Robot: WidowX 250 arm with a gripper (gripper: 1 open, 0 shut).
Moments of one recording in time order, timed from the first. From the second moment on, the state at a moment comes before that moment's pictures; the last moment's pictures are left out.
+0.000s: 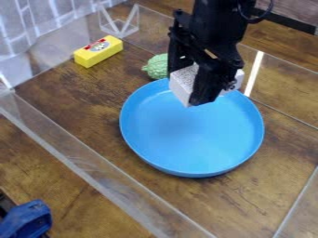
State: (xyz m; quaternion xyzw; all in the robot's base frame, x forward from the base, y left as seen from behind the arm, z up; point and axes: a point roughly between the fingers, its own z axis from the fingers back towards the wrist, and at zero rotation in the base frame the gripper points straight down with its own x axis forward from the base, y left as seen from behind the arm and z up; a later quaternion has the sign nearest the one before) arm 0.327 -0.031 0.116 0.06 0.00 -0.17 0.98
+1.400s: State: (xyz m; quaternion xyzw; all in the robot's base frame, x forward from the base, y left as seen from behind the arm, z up) arm 0.441 -0.049 0.084 0.08 0.00 -0.22 0.97
